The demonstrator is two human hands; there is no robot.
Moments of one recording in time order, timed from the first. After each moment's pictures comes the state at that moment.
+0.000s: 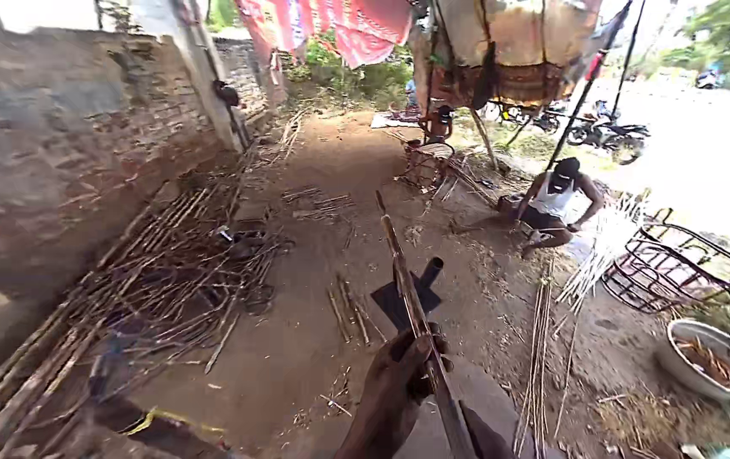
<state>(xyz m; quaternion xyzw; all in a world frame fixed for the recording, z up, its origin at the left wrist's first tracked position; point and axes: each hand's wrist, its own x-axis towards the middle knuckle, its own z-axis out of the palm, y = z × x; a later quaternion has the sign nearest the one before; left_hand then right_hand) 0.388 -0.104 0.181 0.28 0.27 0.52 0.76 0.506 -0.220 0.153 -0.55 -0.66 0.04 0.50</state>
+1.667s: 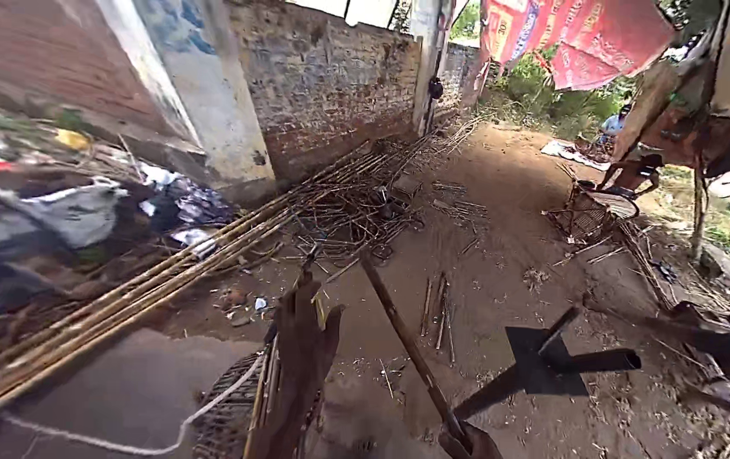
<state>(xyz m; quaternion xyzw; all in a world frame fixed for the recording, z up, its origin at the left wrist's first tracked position) 0.082 -0.125 0.098 0.39 0.82 0.42 -0.07 0.435 -0.071 0.014 -0.48 -0.69 0.54 0.06</state>
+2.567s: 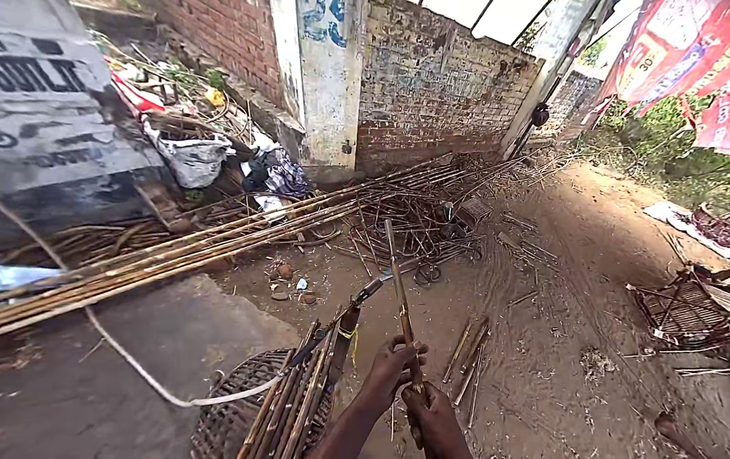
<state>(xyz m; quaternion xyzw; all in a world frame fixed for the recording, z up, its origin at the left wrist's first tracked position) 0.010 0.030 0.010 0.00 0.45 0.75 0.48 0.153 0.080 0.017 -0.36 -0.58 0.73 0.04</state>
